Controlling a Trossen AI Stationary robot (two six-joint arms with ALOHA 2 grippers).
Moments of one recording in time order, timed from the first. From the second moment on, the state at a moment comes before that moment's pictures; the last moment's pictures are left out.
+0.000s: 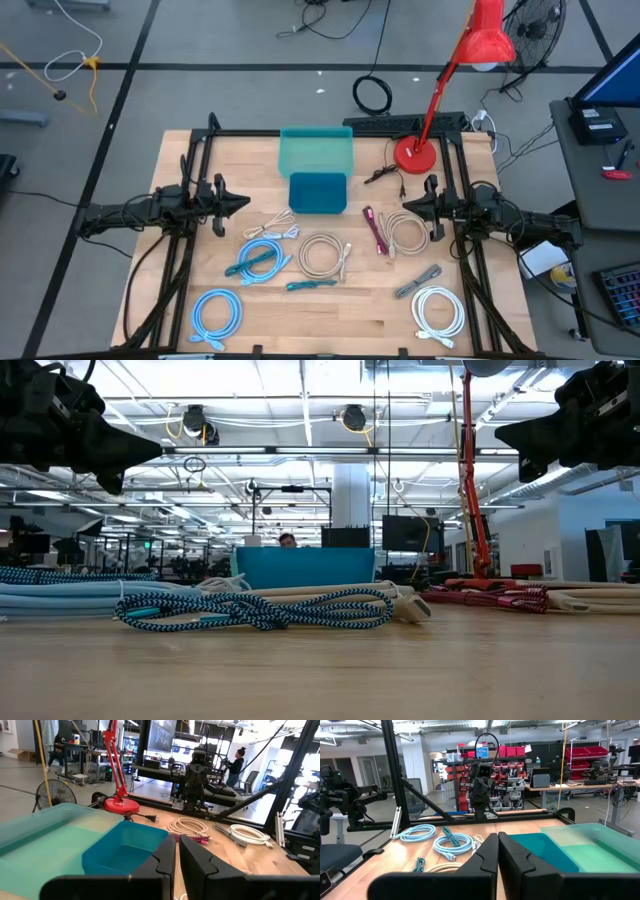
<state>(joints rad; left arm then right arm) 0.06 0.01 0.02 0.03 -0.08 -0.16 -0.16 0.02 0.02 0.13 -0.16 0.09</state>
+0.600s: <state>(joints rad) 0.06 0.01 0.02 0.03 -0.08 -0.16 -0.16 0.02 0.02 0.21 -0.16 0.32</state>
